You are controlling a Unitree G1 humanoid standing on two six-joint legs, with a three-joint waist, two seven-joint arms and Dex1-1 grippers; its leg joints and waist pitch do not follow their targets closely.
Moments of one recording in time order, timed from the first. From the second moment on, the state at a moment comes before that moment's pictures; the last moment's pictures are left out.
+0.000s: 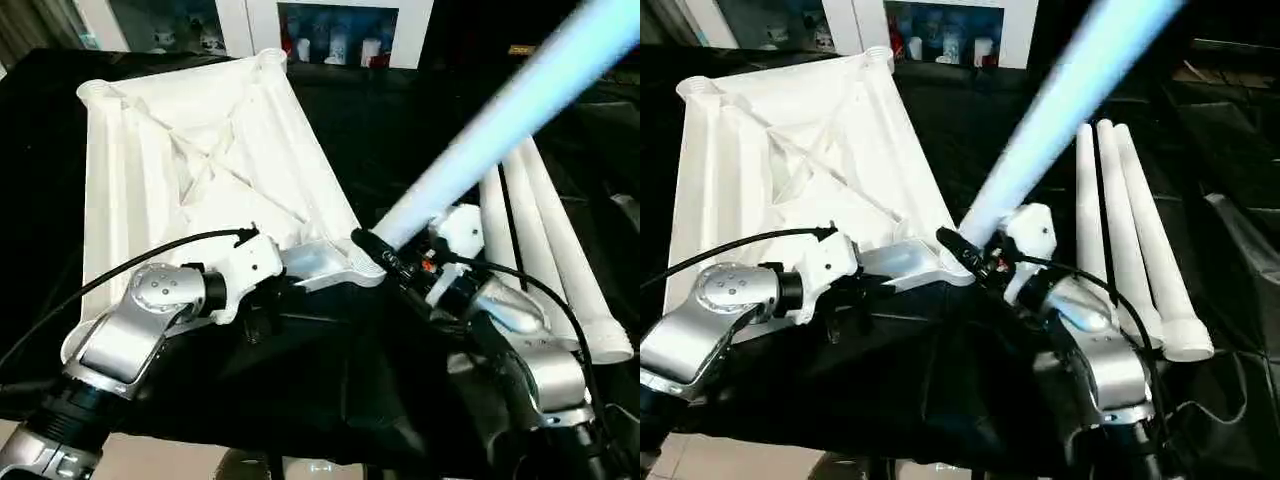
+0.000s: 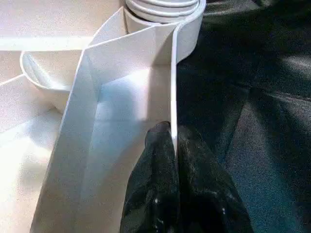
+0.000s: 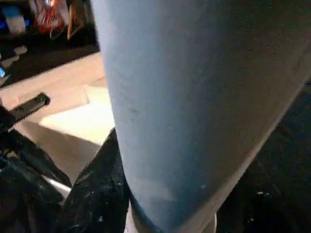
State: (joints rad) left arm -0.39 0.55 -0.29 0.02 -0.08 0.33 -0.92; right arm -0.27 -0.25 0.12 -0.05 0.24 0.21 0.61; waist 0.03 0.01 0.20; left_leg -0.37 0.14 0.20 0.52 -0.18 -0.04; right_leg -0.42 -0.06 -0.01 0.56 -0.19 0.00
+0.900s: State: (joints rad) left arm -0.39 0.58 -0.28 0.02 -0.06 0.34 -0.97; right arm -0.52 -0.35 0.18 0.08 0.24 0.43 0.84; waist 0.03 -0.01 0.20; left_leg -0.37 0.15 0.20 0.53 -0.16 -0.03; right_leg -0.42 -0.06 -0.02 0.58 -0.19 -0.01
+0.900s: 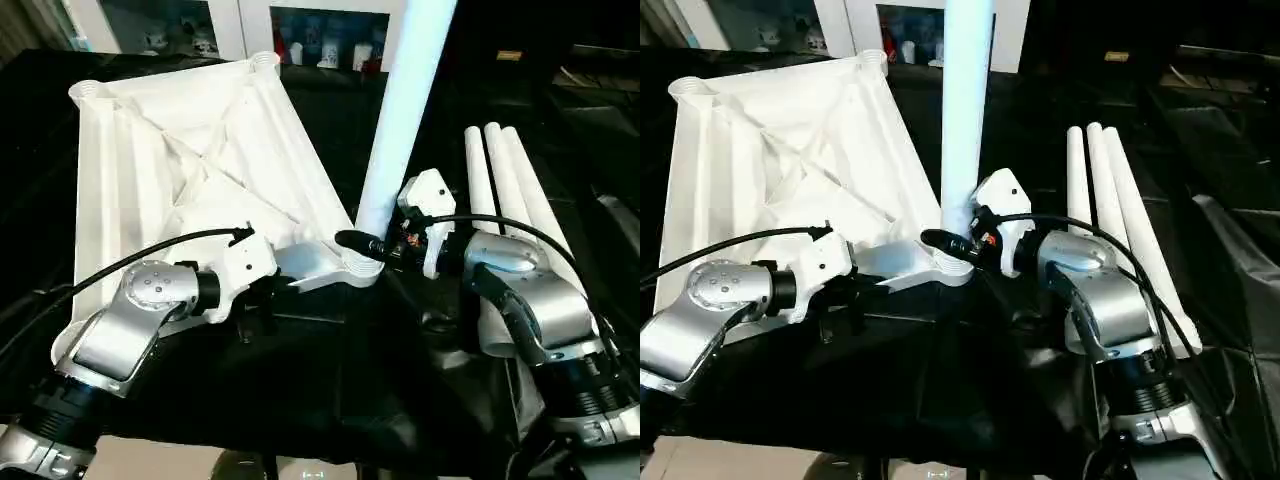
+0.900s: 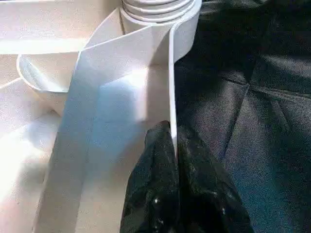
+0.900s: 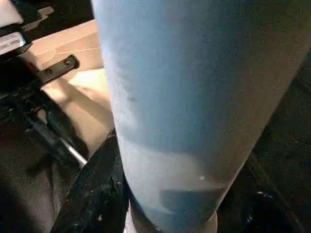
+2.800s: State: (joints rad) left arm -0.50 0.66 -0.39 0.08 0.04 0.28 -1.07; right arm -0.48 -0.29 0.20 0.09 0.22 0.36 0.85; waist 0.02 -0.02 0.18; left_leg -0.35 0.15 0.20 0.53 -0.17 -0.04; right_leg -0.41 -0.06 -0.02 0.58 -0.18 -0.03
